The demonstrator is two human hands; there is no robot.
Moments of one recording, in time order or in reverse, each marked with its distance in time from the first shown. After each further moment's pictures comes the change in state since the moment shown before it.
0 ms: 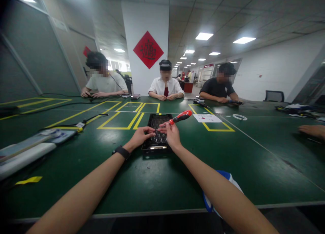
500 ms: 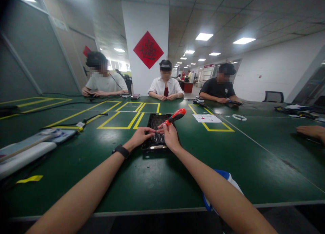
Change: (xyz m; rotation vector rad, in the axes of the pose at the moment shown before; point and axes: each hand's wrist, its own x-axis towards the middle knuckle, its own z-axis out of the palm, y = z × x) left_hand 0.001 -0.003 -0.004 0.129 -0.048 0.028; right_hand -0.007 -0.007 0.006 -0.193 -0.050 -0.077
